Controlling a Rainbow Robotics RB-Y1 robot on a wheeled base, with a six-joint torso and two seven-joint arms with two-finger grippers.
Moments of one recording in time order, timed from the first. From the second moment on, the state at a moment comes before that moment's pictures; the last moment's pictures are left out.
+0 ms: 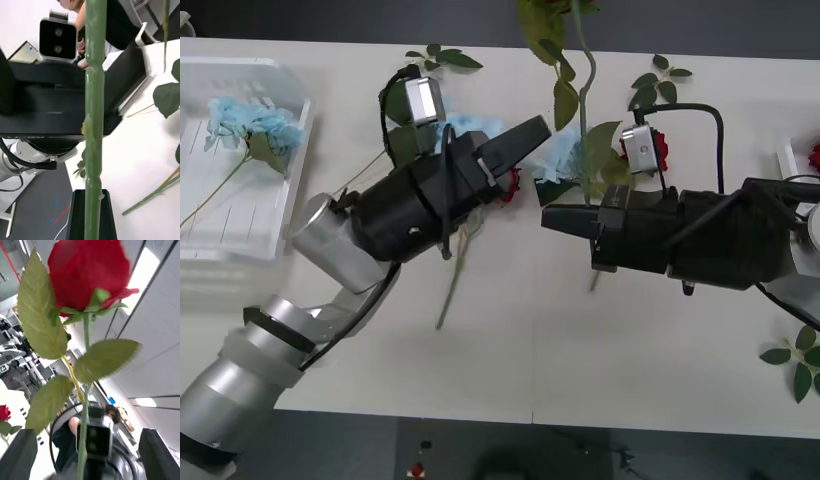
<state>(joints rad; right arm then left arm) -0.29 -0.91 0.47 -1.95 -2.12 0.60 2.30 -0.39 0.34 -0.38 -1.52 2.58 0.85 -2.70</state>
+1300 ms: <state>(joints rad) -0.28 -1.52 0.43 -1.36 -2.18 0.68 2.05 -0.57 0.53 0.01 -1.50 0.91 1.07 -1.87</state>
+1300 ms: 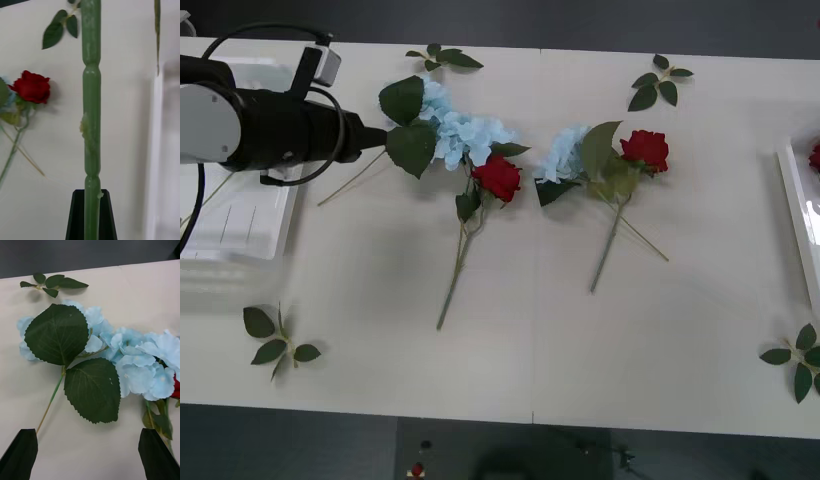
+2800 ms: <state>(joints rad) -0.16 -1.55 0.43 -1.12 -2.02 0.67 2.04 -0.66 0.40 -0.13 -1.05 0.50 0.76 -1.88</state>
